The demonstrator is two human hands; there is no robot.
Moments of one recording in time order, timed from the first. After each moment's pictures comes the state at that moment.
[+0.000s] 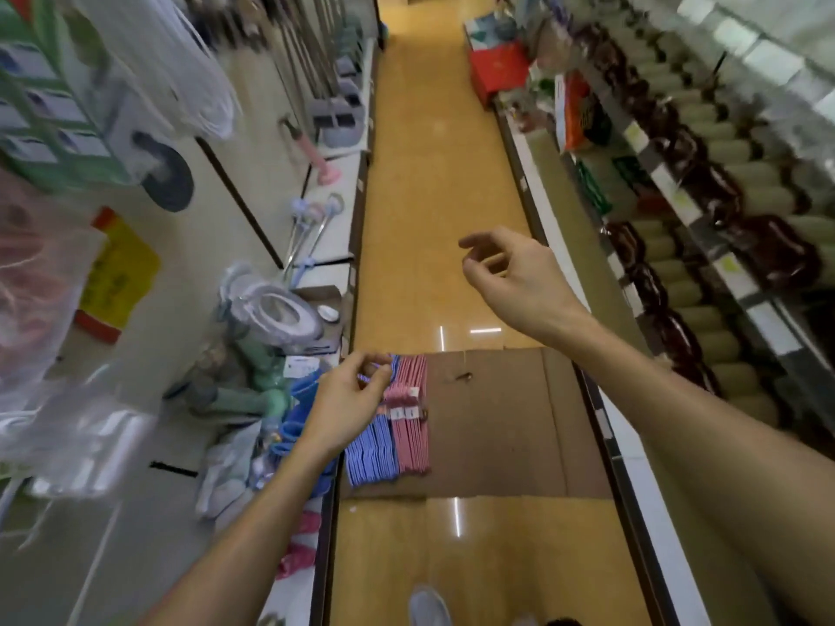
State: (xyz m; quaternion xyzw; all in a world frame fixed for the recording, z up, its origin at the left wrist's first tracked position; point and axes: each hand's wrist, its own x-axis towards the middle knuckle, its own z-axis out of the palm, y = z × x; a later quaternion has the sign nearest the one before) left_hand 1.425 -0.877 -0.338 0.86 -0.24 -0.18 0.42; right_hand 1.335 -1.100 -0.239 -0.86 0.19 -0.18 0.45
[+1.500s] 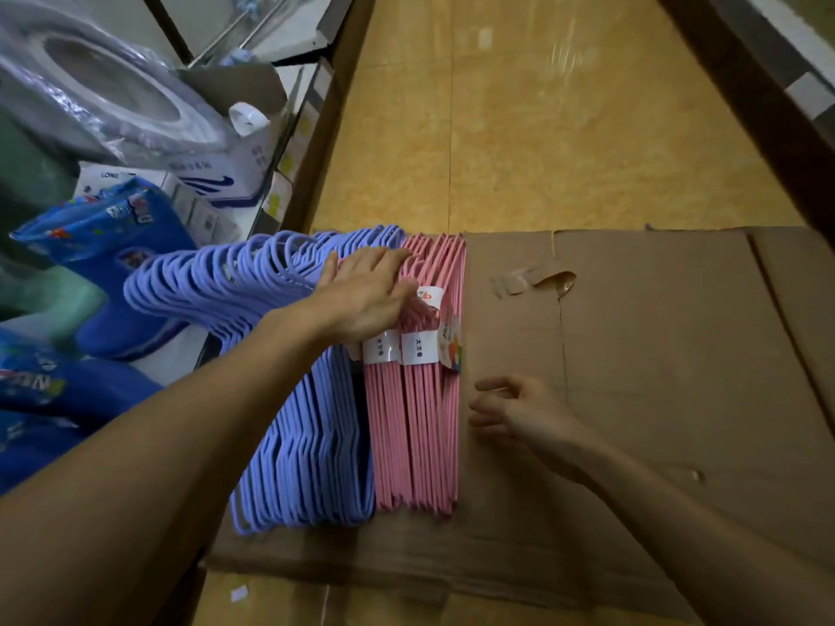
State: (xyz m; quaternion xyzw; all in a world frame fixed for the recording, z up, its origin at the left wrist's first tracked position) left_hand 1.663 -0.972 -1.020 0.91 -0.35 -0.19 0.05; right_hand 1.480 -1.094 -1.108 -0.63 0.38 0.15 0.66
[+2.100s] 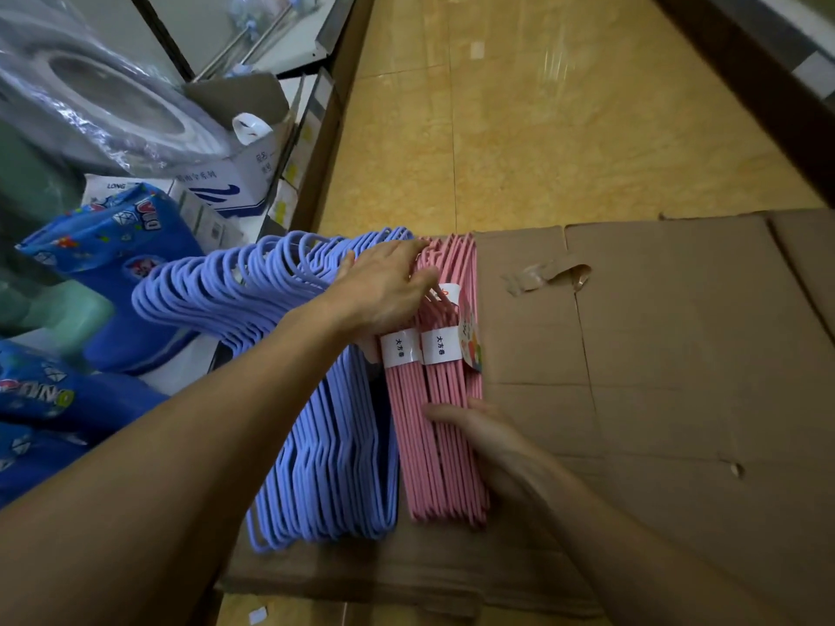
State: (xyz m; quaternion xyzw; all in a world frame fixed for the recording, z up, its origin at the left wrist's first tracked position) left_hand 1.664 -0.977 -1.017 0.91 -0.35 -0.19 0.11; right_hand 1.502 -1.033 -1.151 -0.47 0.36 0.13 0.79
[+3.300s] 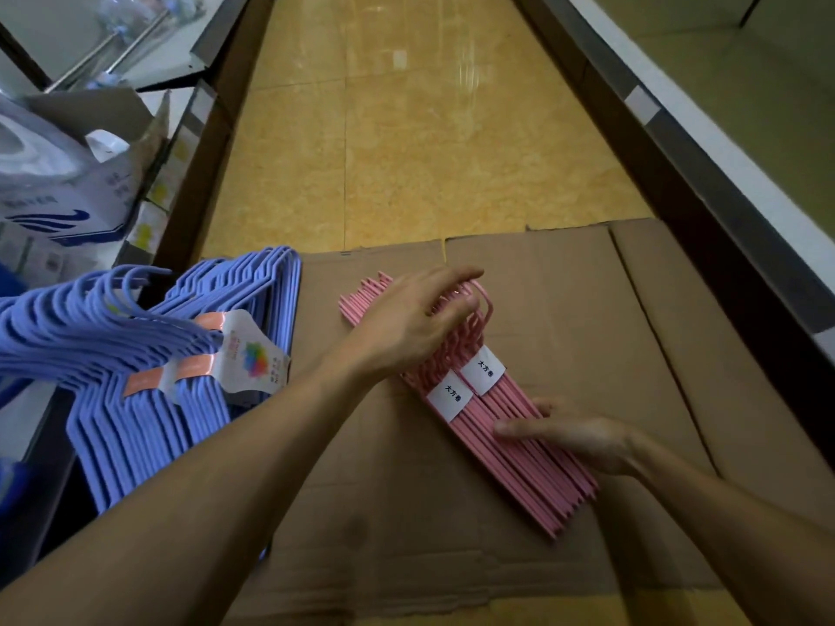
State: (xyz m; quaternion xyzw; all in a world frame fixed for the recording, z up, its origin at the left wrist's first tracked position) left_hand 1.557 -1.098 -1.033 0.80 -0.50 -0.18 0.27; right_hand 1.363 -1.232 -1.125 -0.60 0.33 0.23 0.69
